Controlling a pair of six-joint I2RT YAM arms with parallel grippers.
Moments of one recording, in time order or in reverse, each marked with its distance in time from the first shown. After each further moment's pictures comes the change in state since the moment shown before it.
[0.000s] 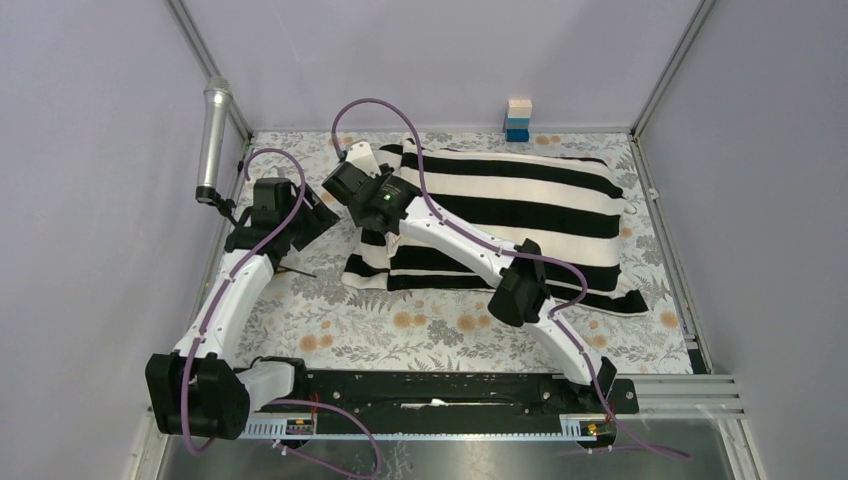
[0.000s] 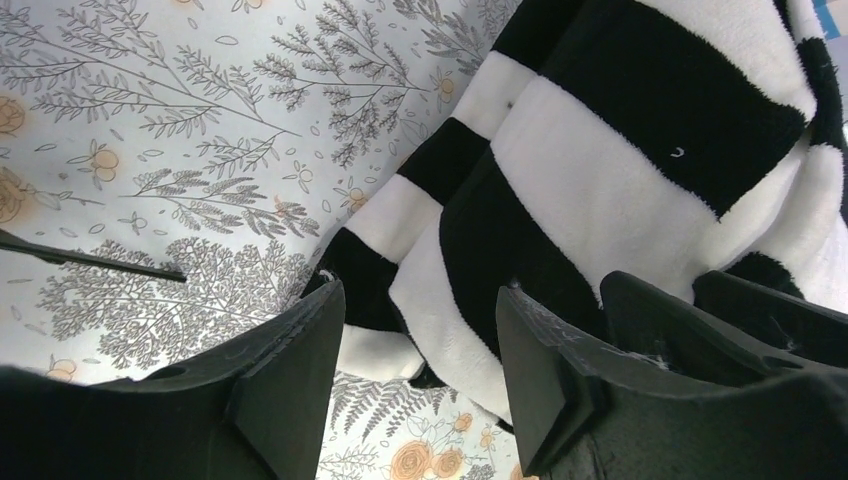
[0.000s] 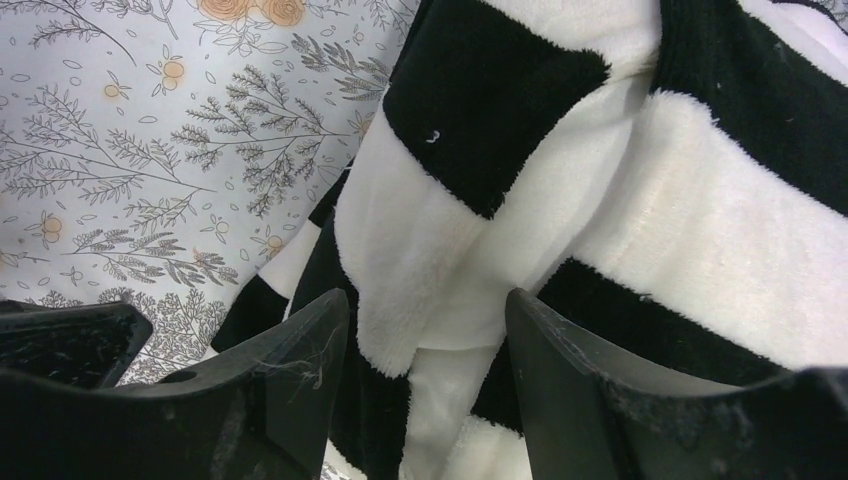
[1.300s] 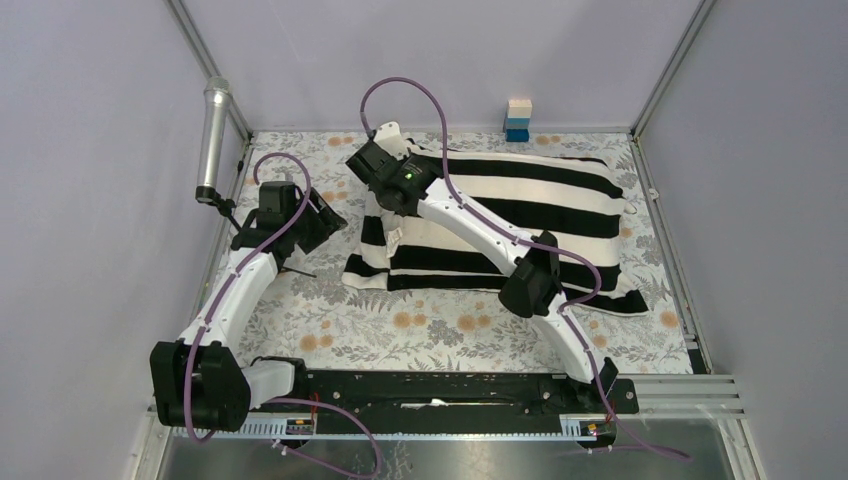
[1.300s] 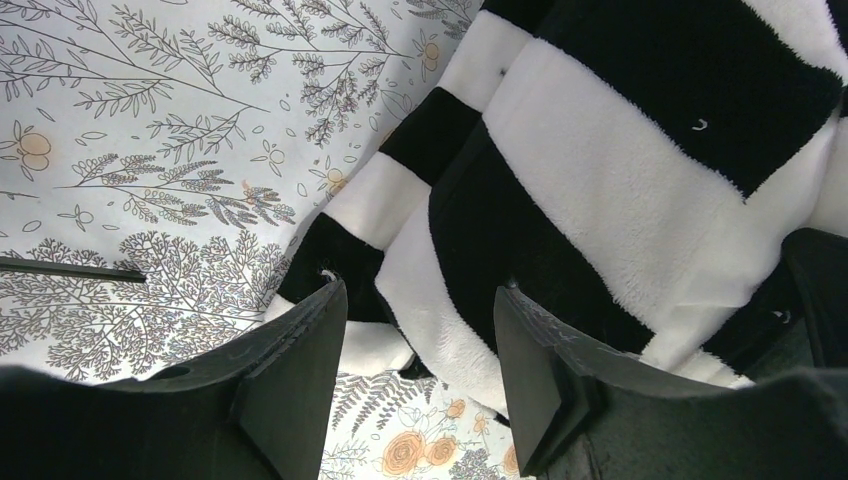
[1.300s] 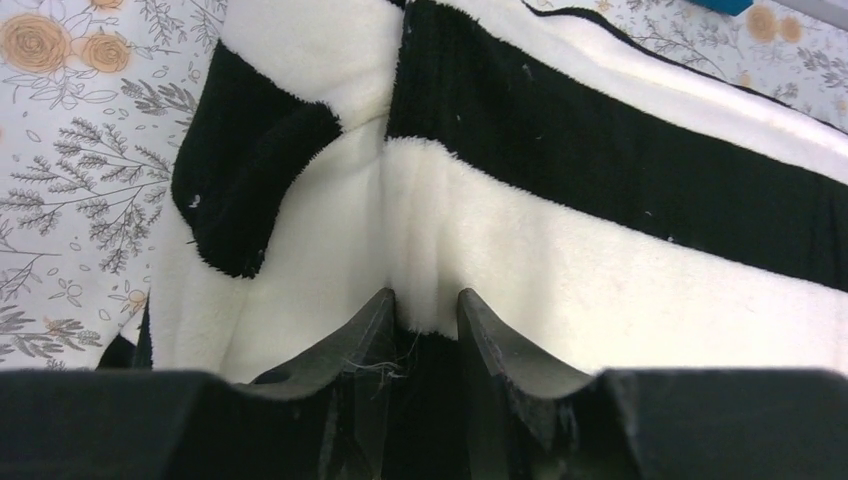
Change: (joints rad) left arm 0.000 0.041 -0.049 0.069 0.084 -0.013; right arm -0.089 -0.043 0.002 -0.096 0.121 -0.006
